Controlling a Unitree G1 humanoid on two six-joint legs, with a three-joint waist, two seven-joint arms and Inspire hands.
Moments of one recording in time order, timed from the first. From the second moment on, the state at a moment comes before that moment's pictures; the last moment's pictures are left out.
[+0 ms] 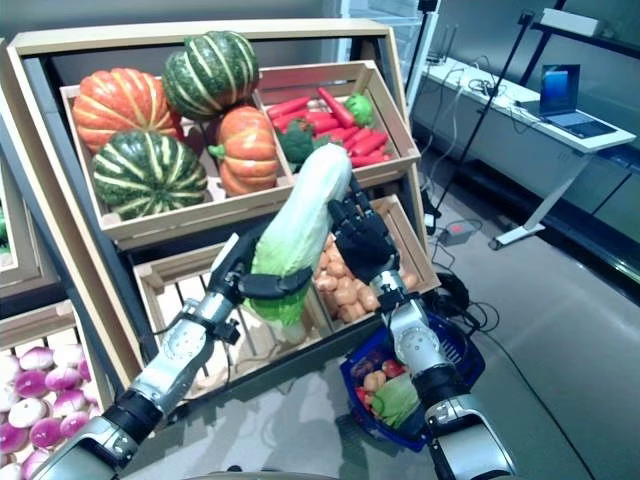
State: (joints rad) left arm -0.28 0.38 -0.50 0.36 -0.52 -0.37 -0.06; right arm -0.42 -0.31 0.25 0.48 1.46 -0.06 0.51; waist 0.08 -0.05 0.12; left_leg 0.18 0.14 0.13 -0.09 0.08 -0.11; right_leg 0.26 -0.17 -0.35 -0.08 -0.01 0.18
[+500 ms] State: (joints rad) left arm -0.24 0.34 -0.48 0.37 -0.63 -0.28 -0.19; right arm -0.43 -0.30 0.25 0.46 1.50 -0.06 0.54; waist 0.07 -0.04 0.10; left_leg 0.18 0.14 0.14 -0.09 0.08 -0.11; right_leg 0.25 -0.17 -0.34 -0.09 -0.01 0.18
